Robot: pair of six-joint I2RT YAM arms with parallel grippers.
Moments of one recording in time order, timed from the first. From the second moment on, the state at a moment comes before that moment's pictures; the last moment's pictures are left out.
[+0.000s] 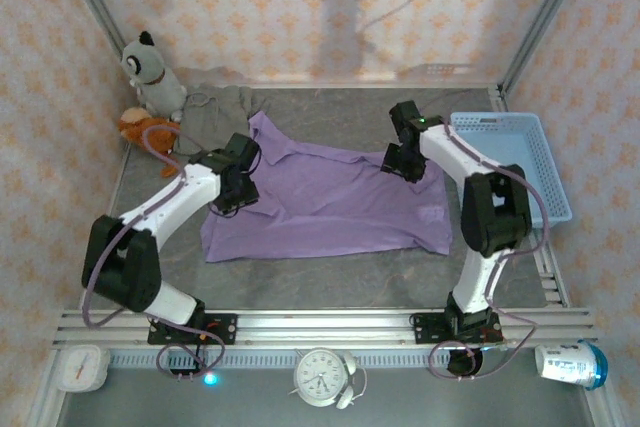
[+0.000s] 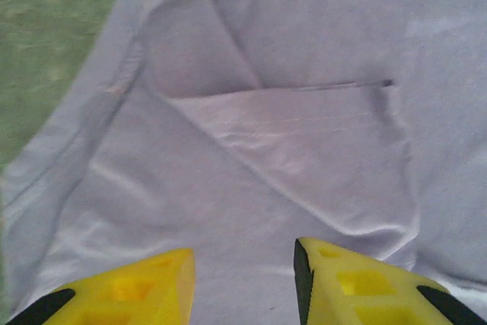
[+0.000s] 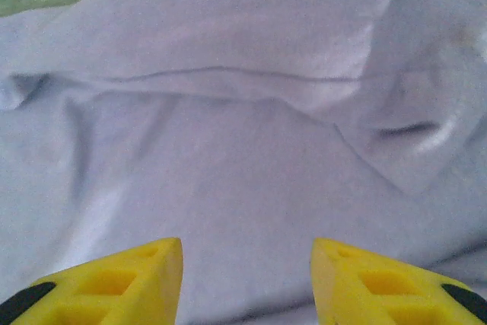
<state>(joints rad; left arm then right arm) -0.32 1.52 1.09 -0.92 -0.13 -0.80 0.28 1.81 1.40 -0.91 -0.04 0.63</state>
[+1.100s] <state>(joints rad) -0.43 1.84 1.20 -0.78 -0.14 -0.83 0.27 1.65 1.27 -0.96 -0.01 0.65</state>
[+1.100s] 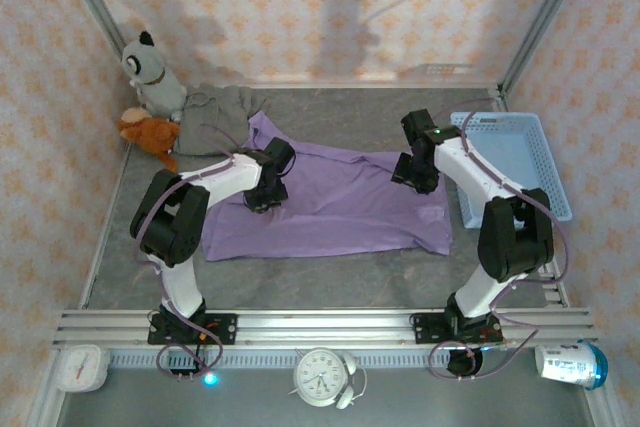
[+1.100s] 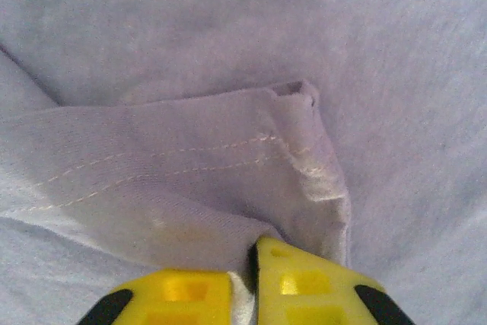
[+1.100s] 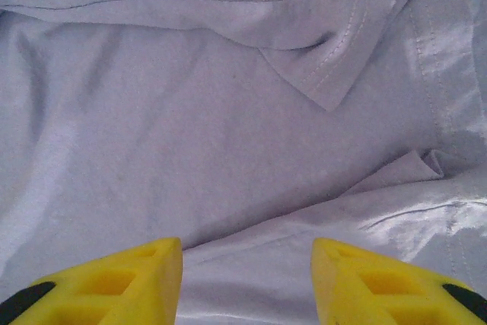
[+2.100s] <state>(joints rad) -0.38 1.61 1.20 -0.94 -0.25 -0.72 0.28 1.52 0.97 -0.89 -0.08 0.69</state>
